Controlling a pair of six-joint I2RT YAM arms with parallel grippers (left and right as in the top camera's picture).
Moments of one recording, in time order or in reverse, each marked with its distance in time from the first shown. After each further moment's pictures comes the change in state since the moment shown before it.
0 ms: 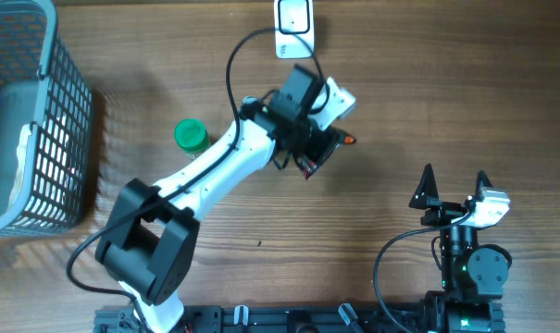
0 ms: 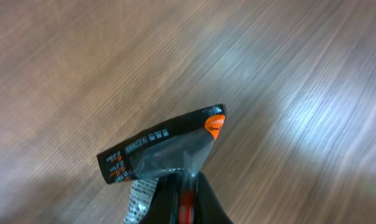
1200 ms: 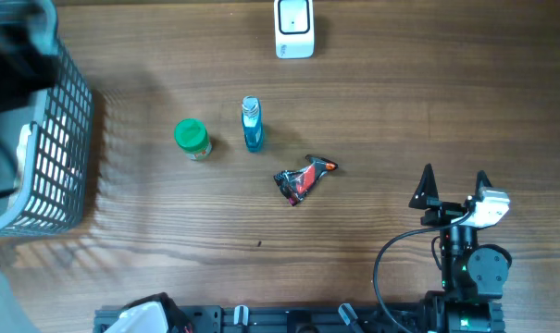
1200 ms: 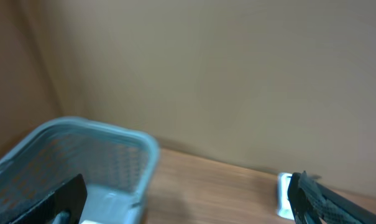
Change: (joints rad) left arm 0.943 -0.540 0.882 -0.651 -0.227 -0.165; right arm 0.000 0.000 0.000 0.000 -0.002 0.000
